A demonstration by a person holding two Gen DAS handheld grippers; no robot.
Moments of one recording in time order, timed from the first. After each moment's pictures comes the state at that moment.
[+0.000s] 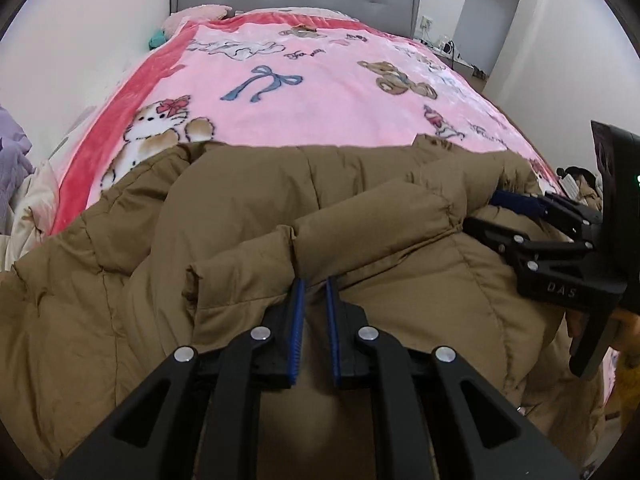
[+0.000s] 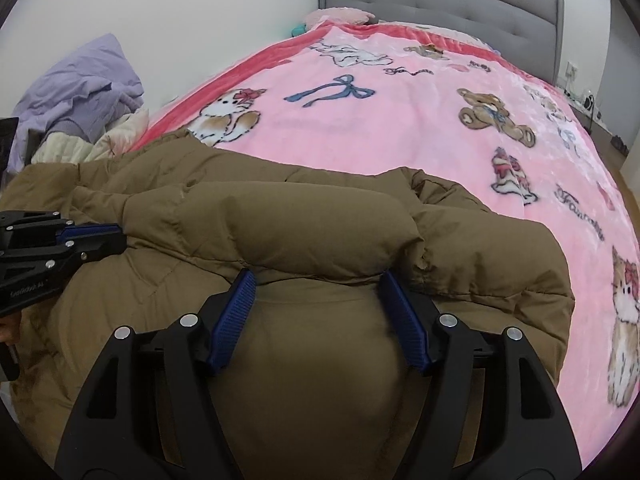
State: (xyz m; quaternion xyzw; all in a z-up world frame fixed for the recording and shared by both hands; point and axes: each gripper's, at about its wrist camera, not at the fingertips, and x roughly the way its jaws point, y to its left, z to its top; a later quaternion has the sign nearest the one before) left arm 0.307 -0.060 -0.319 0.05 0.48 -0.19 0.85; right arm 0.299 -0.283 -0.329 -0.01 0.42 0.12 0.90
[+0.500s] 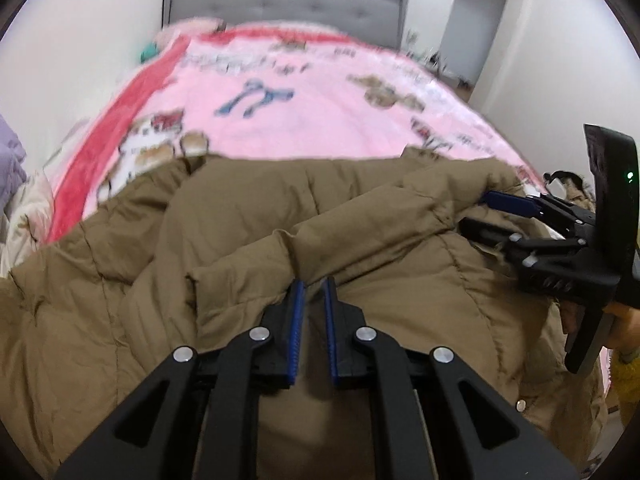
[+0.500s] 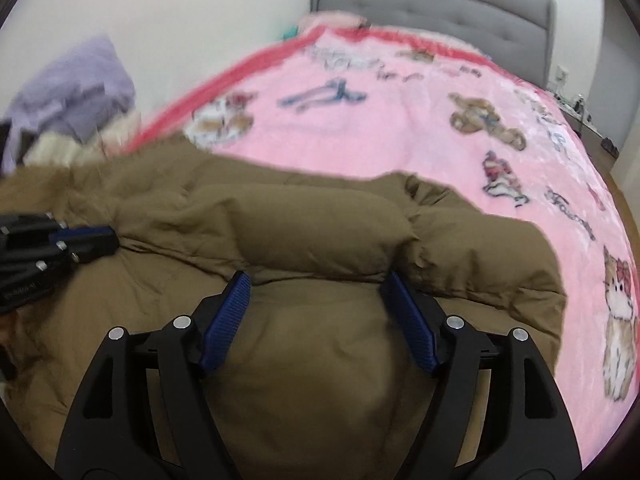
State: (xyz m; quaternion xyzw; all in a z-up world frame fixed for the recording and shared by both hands) left arm 0.297 -0.046 -0.310 0.04 0.44 -0.22 0.87; right arm 0.280 -0.288 -0.310 0.01 0.38 0.11 0.92
